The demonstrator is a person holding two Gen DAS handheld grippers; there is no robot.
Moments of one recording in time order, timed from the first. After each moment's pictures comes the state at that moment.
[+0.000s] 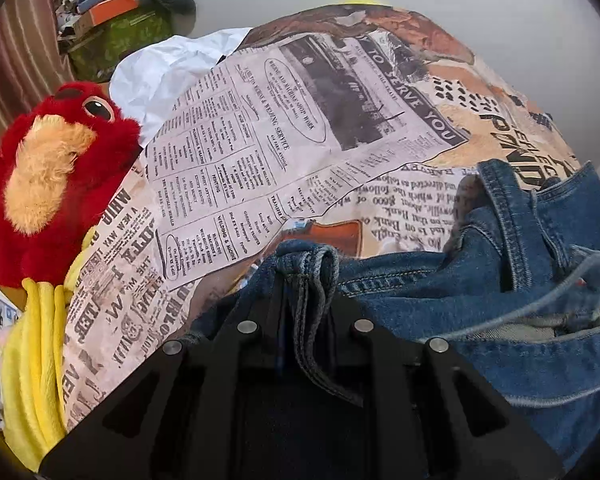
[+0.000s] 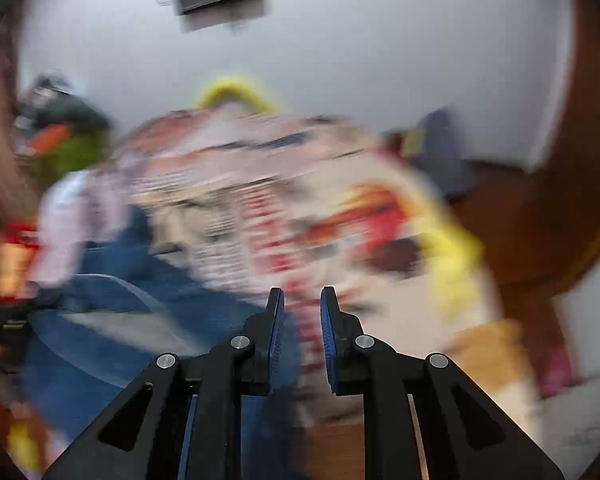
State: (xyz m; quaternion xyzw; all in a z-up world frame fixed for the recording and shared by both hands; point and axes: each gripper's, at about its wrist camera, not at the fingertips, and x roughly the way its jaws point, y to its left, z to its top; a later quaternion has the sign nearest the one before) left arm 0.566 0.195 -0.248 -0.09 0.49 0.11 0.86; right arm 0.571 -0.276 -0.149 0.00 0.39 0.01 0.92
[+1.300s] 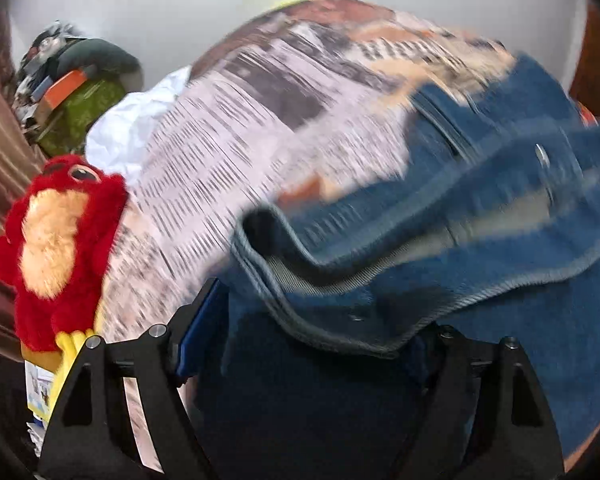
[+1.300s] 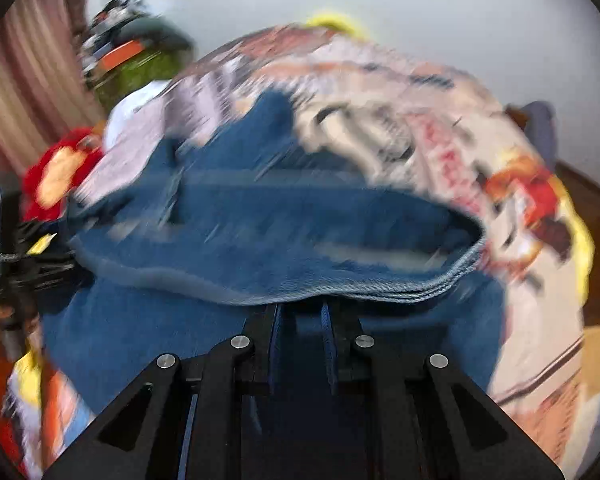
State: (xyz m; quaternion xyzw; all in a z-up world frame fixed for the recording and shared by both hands) left arm 0.539 0.175 -0.240 0.05 0.47 0.04 0.88; right arm 0.585 -0.145 -0.207 -0.04 0.46 0.16 0.87
